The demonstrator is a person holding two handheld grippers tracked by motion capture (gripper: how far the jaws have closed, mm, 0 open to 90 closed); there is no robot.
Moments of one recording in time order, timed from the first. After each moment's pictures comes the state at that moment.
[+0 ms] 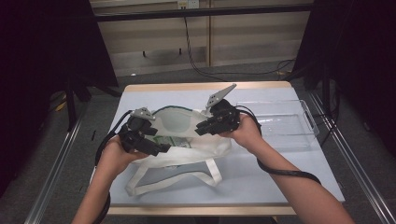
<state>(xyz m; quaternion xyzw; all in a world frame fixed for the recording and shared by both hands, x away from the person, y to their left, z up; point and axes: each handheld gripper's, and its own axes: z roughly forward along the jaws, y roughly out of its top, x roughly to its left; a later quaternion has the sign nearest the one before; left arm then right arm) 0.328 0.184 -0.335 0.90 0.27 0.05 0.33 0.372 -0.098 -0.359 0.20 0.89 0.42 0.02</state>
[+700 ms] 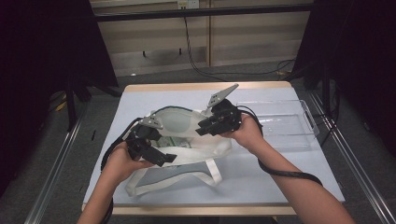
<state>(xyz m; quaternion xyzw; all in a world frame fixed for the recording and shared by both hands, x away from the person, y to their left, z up) 0.318 0.169 -0.351 0.91 0.25 0.03 0.32 0.369 -0.101 -0.357 0.20 0.88 0.42 0.03</state>
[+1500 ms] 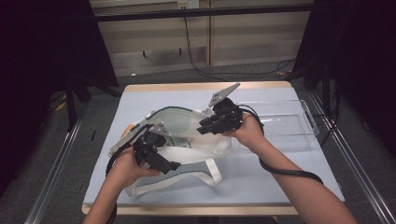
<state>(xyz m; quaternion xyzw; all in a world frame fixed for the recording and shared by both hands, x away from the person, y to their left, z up) 0.312 0.156 -0.366 0.94 0.22 0.03 0.27 0.372 -0.105 -0.357 0.21 0.88 0.42 0.03</state>
